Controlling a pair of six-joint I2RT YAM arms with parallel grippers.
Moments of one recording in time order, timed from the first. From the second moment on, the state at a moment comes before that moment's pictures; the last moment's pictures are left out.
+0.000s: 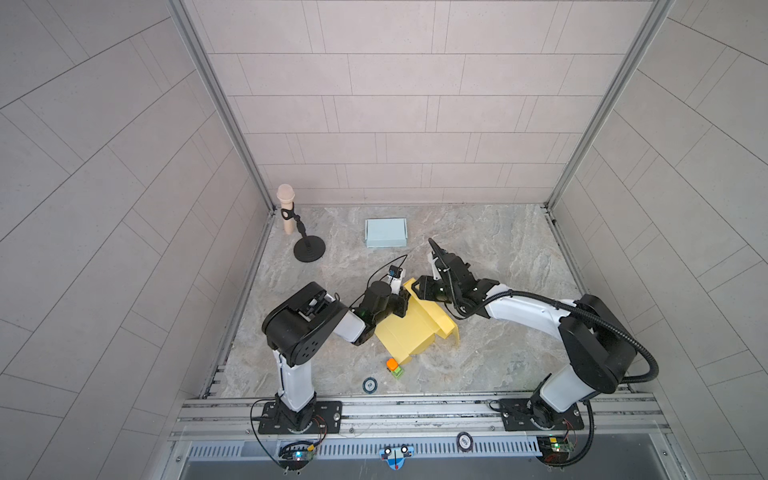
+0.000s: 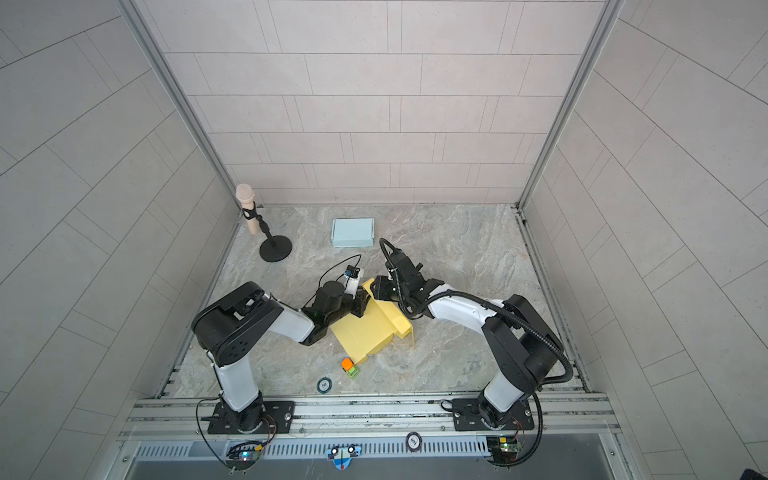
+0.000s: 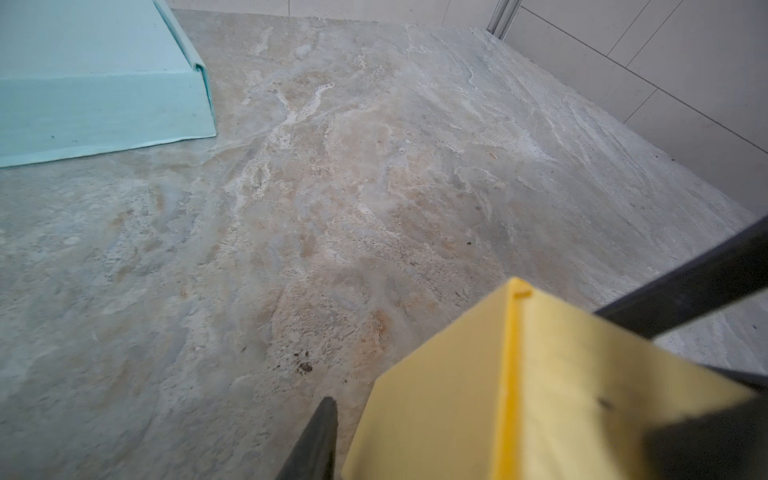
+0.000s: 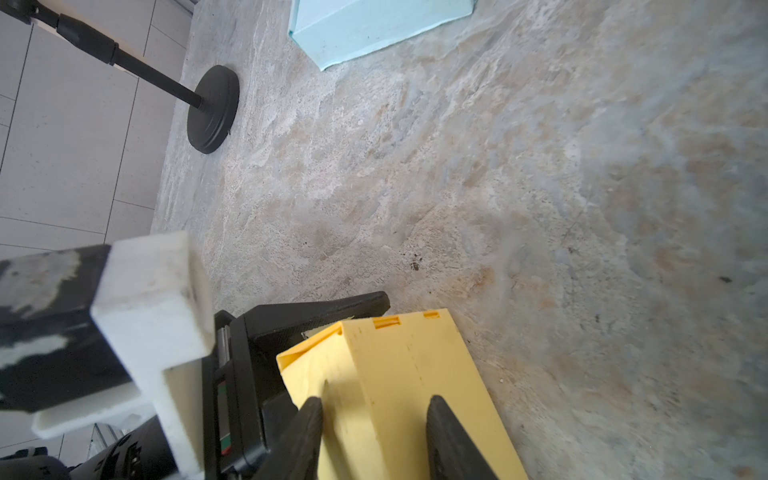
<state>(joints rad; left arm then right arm) -0.67 1.85 0.56 0.85 0.05 -0.23 0.66 1.60 0.92 -0.05 -0.12 0.73</state>
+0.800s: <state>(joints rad) -0.67 1.77 0.53 0.84 0.06 -0.22 0.65 1.60 0.99 -0.14 -0.11 0.72</state>
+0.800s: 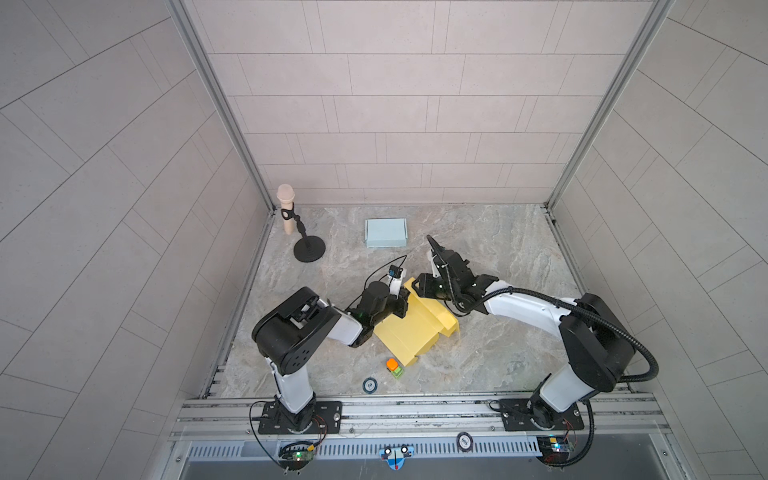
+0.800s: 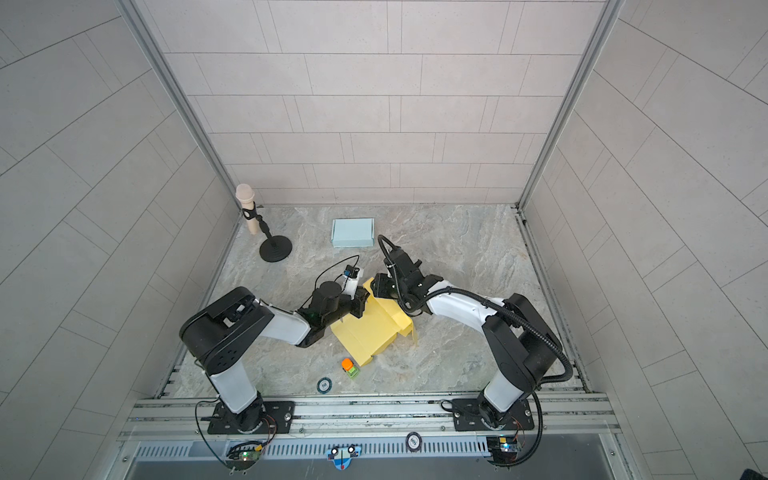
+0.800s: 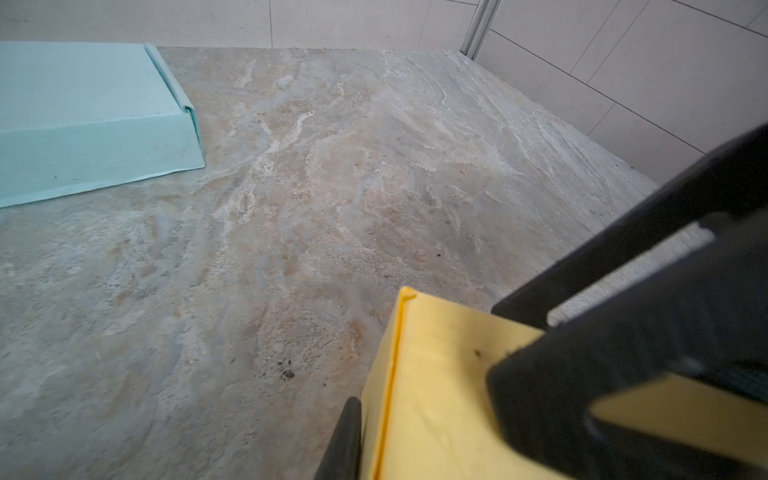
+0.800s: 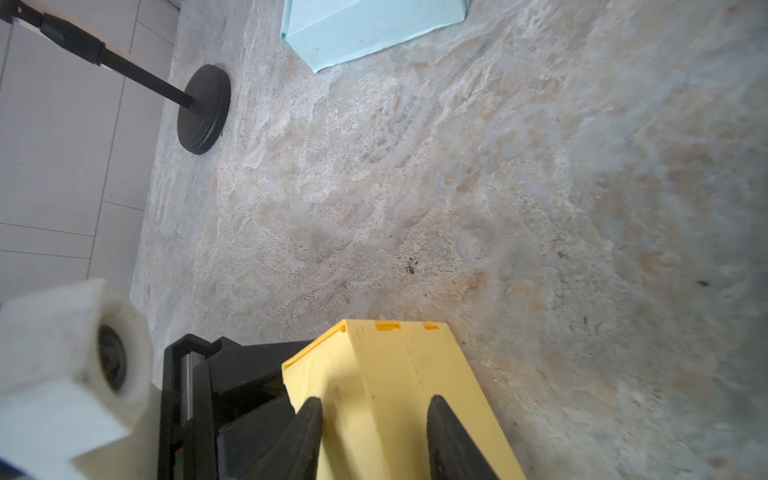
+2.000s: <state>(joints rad) -0.62 1.61 0.60 0.64 0.07 -0.40 0.90 1.10 1.08 -0.67 0.28 0.49</state>
